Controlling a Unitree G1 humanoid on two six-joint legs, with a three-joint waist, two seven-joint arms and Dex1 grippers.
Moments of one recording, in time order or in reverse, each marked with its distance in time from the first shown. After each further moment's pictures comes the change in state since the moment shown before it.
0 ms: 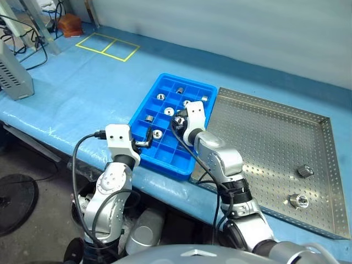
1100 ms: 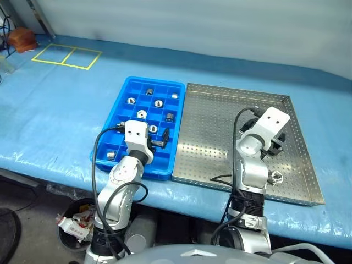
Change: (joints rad) left arm -0.097 -0.003 -0.067 0.133 -0.015 -0.005 -0.096; right arm 0.113 0.086 -0.385 -0.113 -0.250 -0.193 -0.874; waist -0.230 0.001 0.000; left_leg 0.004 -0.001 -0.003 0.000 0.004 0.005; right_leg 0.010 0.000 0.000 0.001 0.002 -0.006
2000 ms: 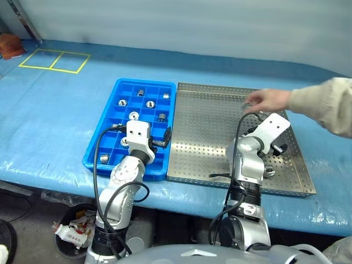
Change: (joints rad) left arm 0.003 -0.001 -0.002 0.008 0.002 -0.018 0.003; right arm -0.081 -0.005 -0.079 0.134 0.041 -0.061 -0.105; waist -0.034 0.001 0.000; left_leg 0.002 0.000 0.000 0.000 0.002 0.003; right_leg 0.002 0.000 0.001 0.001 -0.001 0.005
